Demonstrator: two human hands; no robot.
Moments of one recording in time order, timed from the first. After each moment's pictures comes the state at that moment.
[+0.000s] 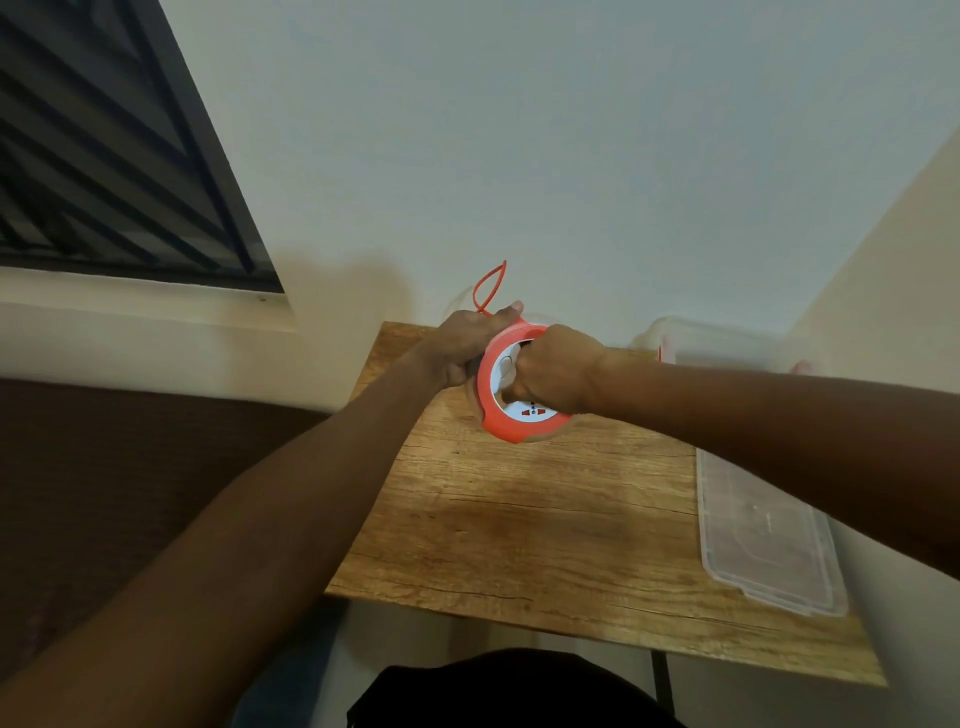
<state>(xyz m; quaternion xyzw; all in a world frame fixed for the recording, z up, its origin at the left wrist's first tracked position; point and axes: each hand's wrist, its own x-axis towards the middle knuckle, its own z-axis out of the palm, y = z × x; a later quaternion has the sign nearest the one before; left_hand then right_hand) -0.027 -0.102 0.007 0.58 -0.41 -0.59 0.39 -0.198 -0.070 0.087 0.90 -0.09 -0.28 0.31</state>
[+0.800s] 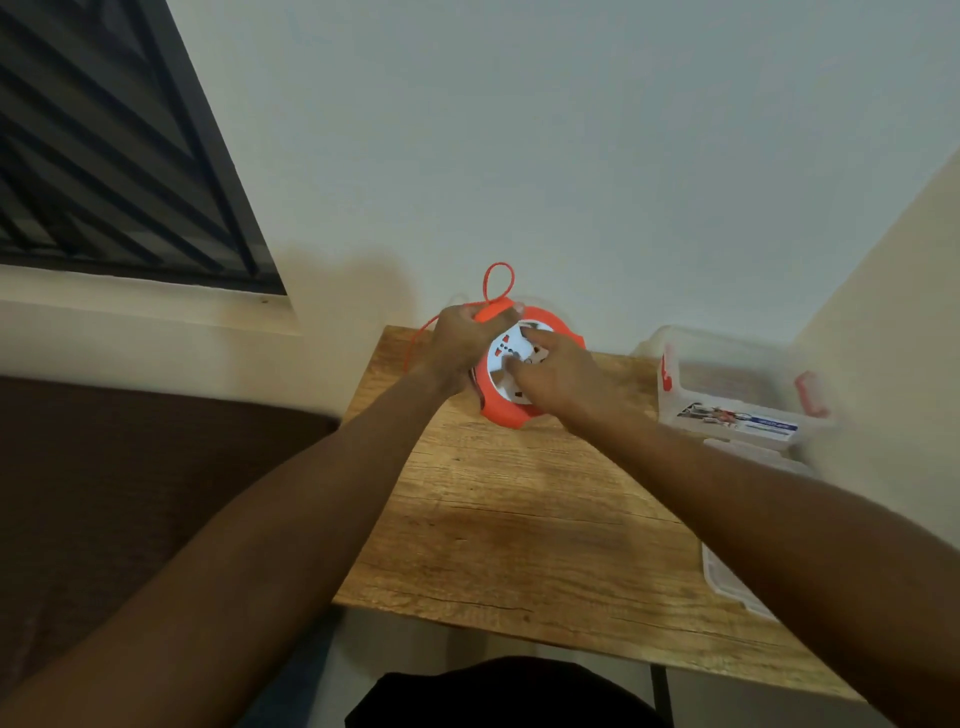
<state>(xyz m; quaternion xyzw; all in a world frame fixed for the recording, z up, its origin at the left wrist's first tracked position) -0.035 -0.097 0.003 0.56 -0.42 -0.45 0.55 -0.188 -0.072 0.037 0.71 -0.57 0.24 -0.35</state>
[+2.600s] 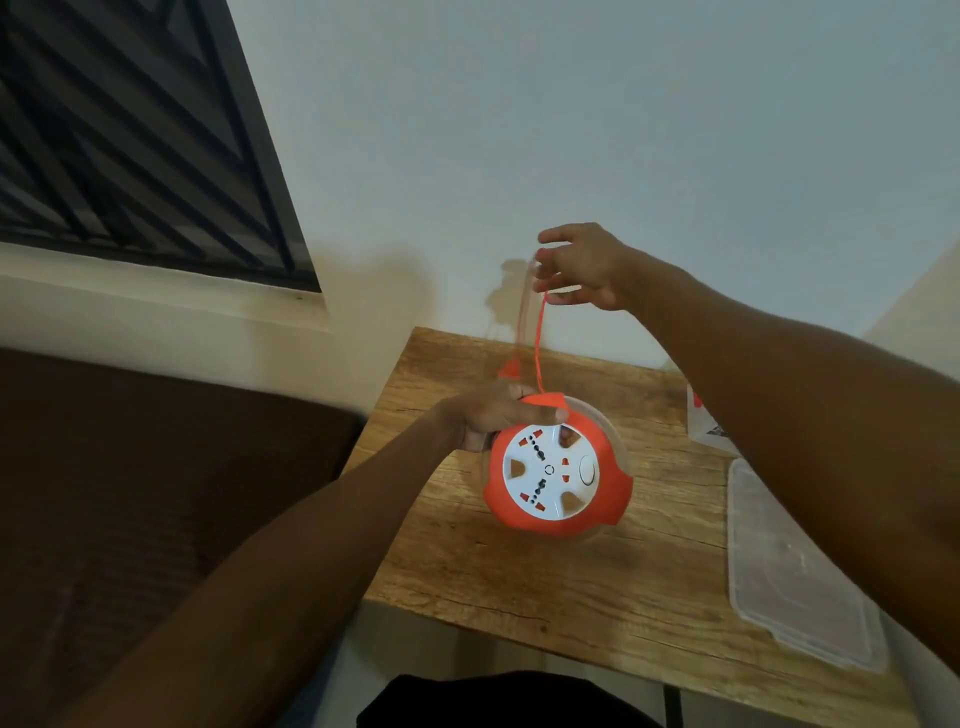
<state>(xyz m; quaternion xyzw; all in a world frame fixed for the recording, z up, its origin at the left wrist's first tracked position) -0.033 -0.049 -0.015 0.51 -0.46 -0.68 0.26 -0.156 -0.170 0.130 0.63 -0.49 0.23 -0.55</state>
